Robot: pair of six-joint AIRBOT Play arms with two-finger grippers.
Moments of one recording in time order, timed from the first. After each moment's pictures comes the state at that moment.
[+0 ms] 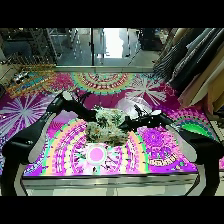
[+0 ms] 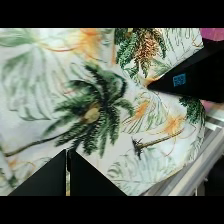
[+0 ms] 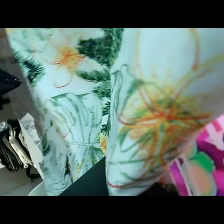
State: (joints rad) left arm -0.22 -2.00 1.86 0.88 -1.38 -1.32; right arm 0.06 -1.87 1.32 -0.39 1.20 1.16
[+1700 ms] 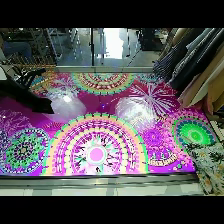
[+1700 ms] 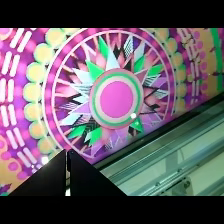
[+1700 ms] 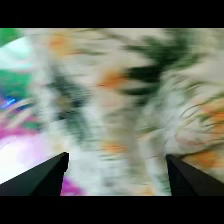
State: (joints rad) left arm 0.05 -1.49 1.85 1.18 -1.78 -1.31; right arm -1.46 -1.16 1.01 -0.95 1.37 1.31
